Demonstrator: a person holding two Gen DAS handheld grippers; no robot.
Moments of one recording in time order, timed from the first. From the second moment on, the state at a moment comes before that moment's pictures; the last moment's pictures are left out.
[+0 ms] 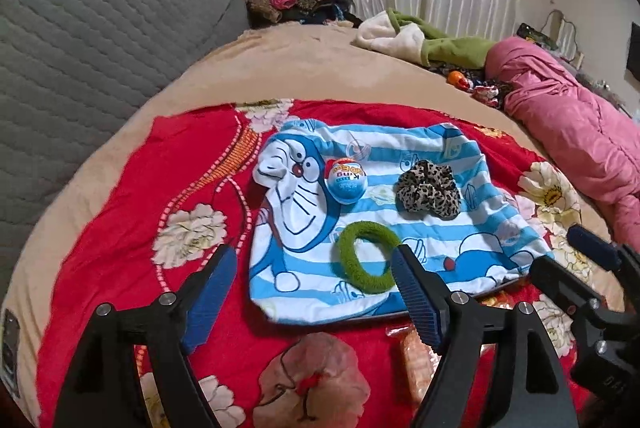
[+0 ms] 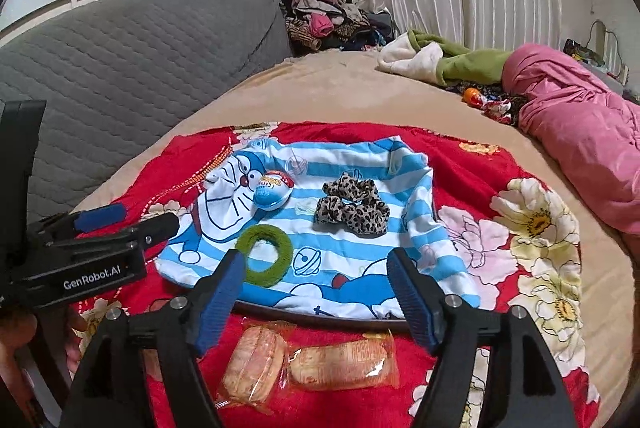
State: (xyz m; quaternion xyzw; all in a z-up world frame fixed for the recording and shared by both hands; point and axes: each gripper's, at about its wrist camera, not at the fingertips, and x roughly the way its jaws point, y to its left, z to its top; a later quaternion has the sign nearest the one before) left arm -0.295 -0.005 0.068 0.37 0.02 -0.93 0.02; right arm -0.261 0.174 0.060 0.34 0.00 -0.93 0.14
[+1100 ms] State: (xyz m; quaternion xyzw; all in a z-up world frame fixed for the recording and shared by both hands) left arm -0.183 -0.022 0.115 0.34 0.03 -0.94 0.02; right arm -0.155 0.157 0.137 0.27 0.03 -0.95 0.14
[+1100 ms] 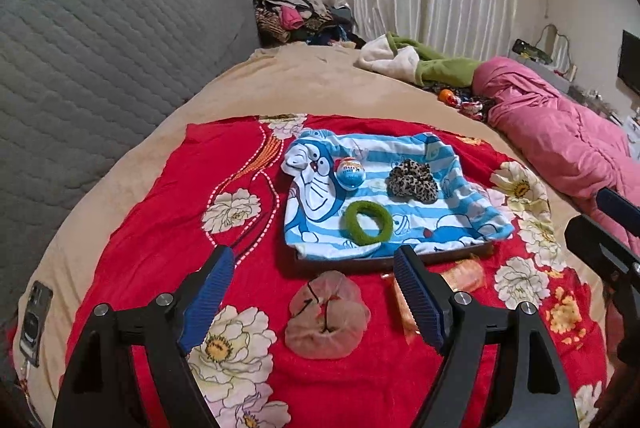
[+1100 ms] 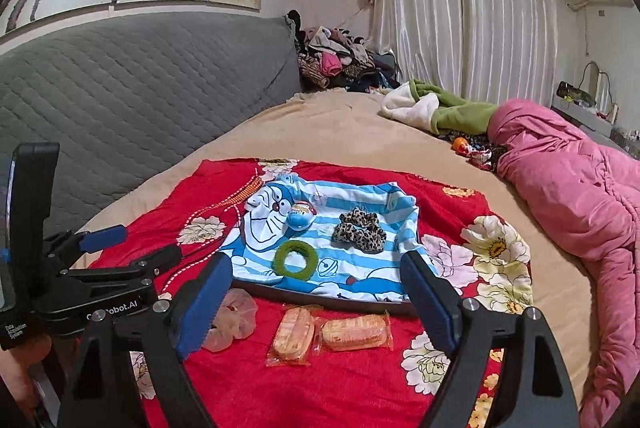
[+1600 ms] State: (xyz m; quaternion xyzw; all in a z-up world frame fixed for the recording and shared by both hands) left arm -0.149 -0.026 0.117 0.34 0.03 -0.94 0.01; right arm -0.123 0.153 0.143 0.27 0.04 -0.95 0.13
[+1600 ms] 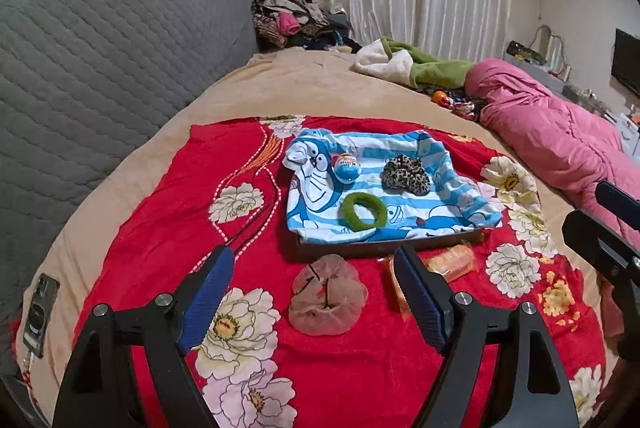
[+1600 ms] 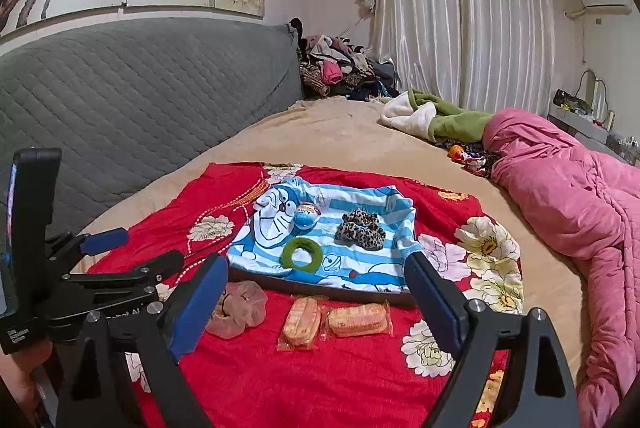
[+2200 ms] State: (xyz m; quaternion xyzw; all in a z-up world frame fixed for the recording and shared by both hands) left arm -0.108 -0.044 0.089 0.34 0.03 -0.94 0.01; right arm -0.091 0.141 0.118 0.28 0.04 -0.95 0.13
